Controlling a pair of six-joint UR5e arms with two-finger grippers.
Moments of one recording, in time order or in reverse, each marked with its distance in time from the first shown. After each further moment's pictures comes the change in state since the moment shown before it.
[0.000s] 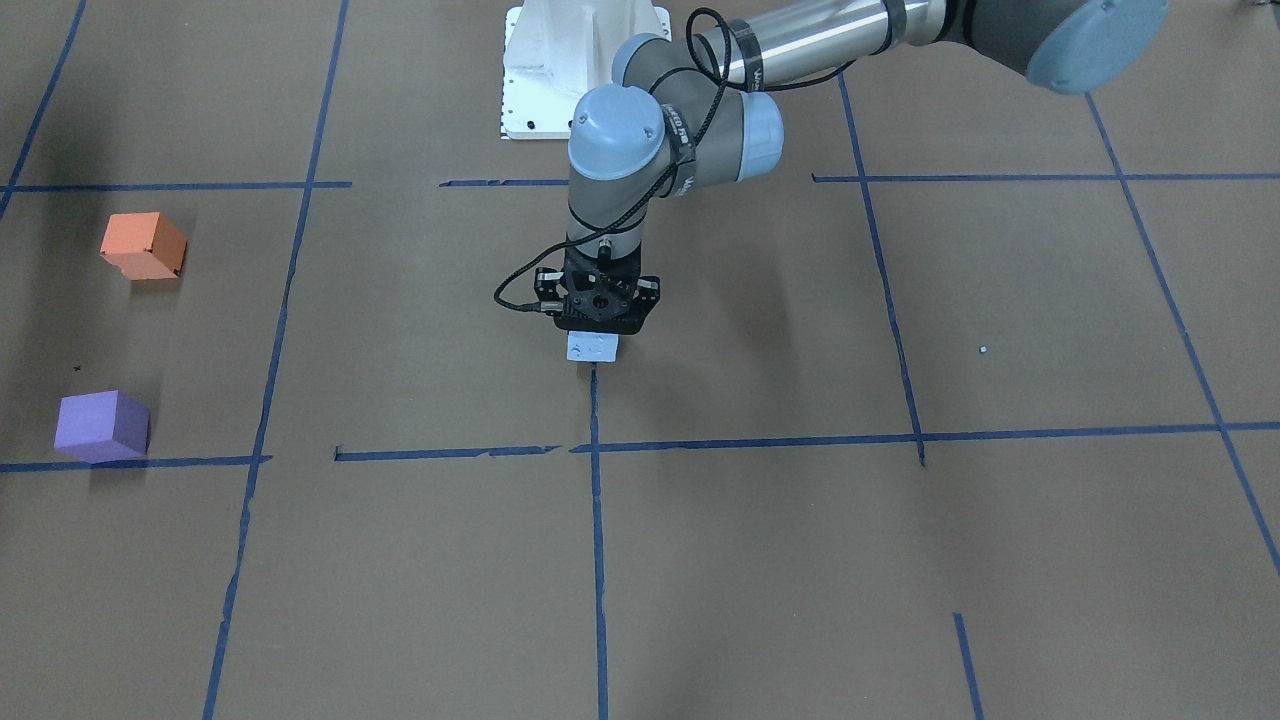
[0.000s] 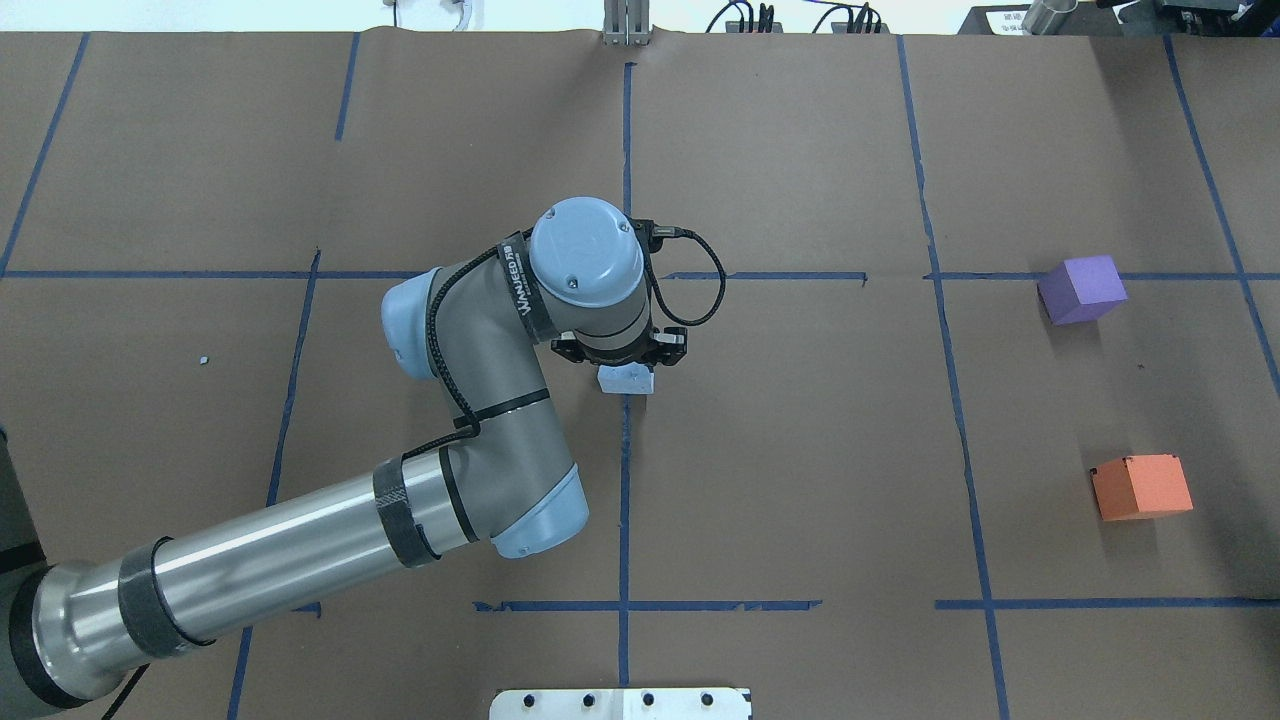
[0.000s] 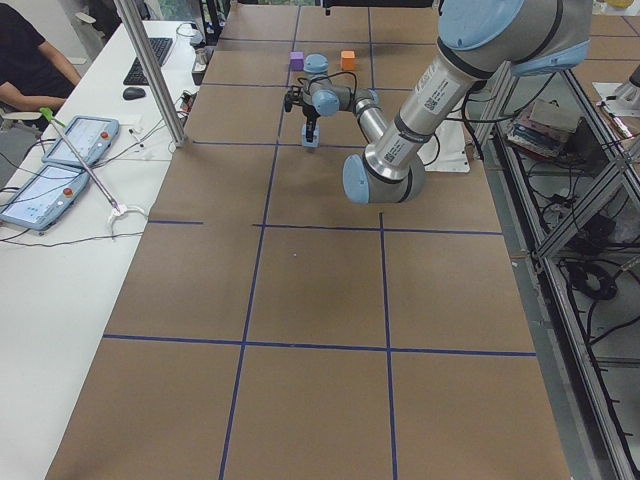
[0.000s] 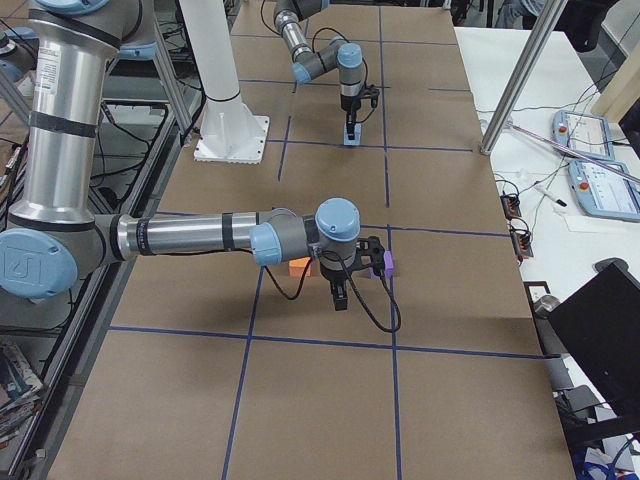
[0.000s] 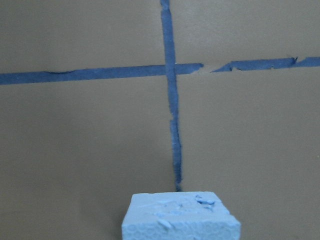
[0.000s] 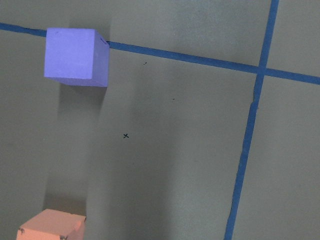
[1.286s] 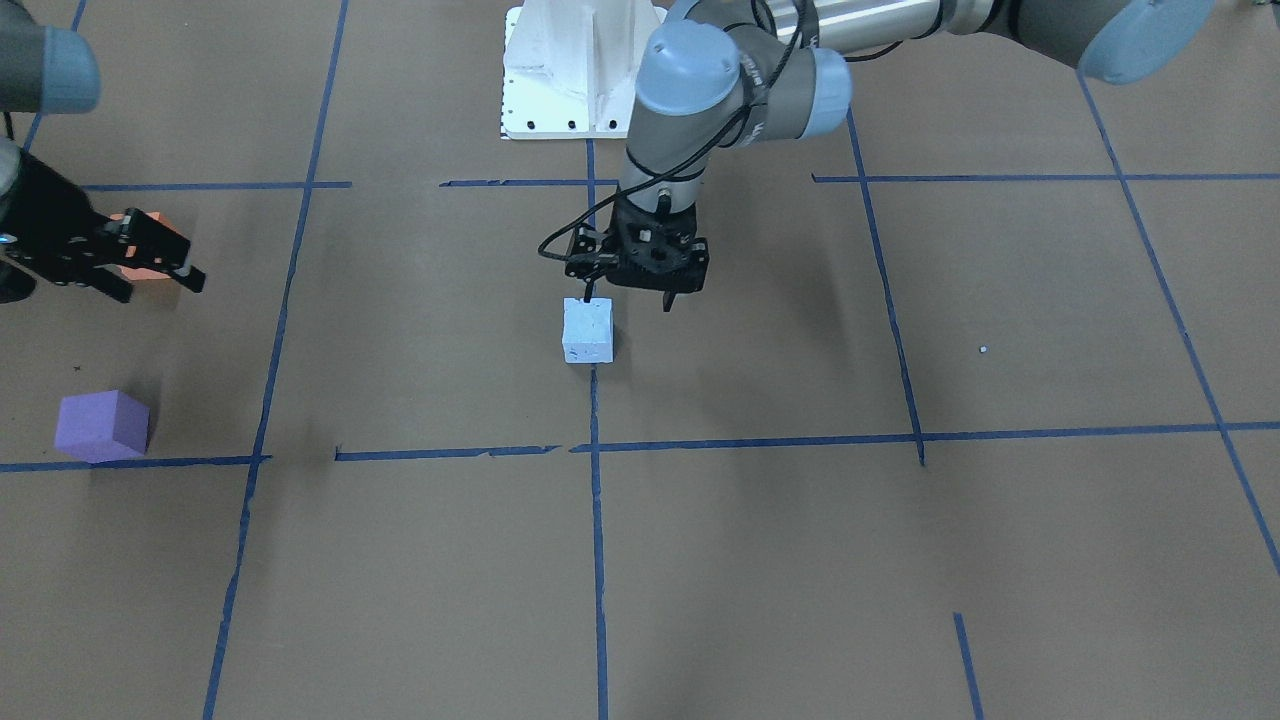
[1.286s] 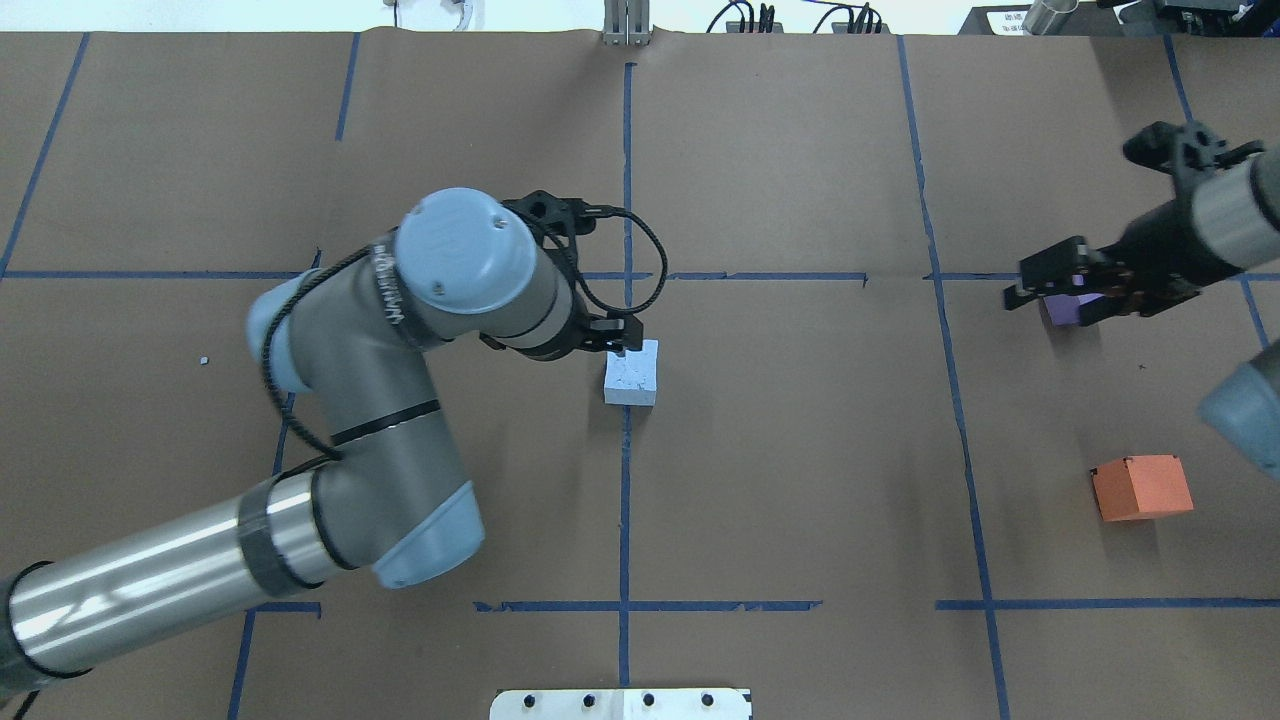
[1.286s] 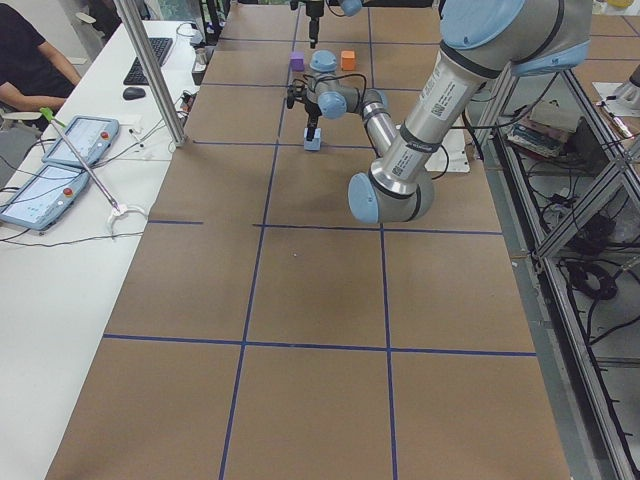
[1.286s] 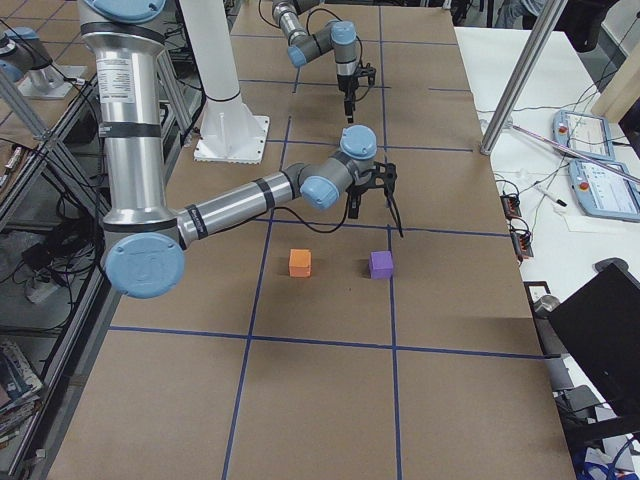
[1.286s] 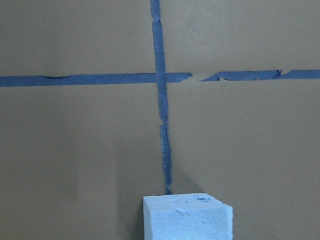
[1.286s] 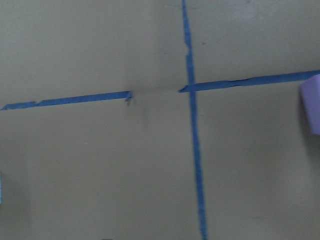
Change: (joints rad) left arm -0.044 0.221 -0.356 0.004 0.012 -0.004; right arm -0.437 0.309 0.046 0.269 -0.047 1.007
